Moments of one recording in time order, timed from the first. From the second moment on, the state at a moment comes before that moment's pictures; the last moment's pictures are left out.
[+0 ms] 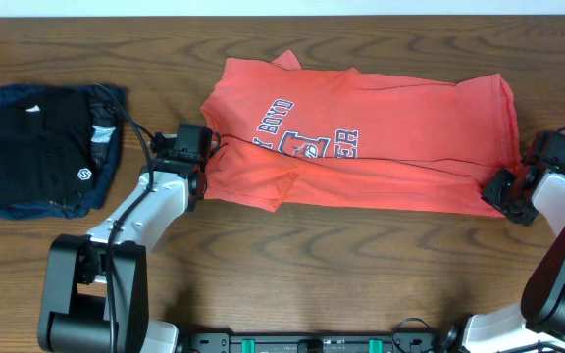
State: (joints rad) left arm -0.17 1.63 0.86 -0.57 -0.51 -0.32; right arm -0.42 1.71 0.89 -0.50 0.04 0.30
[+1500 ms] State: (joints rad) left arm -0.58 1.70 0.89 -0.38 0.03 -0.22; right arm -0.42 1.71 0.89 -0.50 0.04 0.30
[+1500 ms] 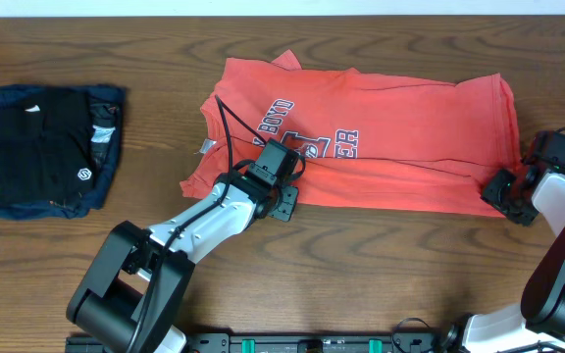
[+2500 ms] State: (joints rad) left arm -0.58 1.71 0.89 -0.43 0.02 -0.20; right arm -0.42 1.71 0.89 -0.50 0.04 0.30
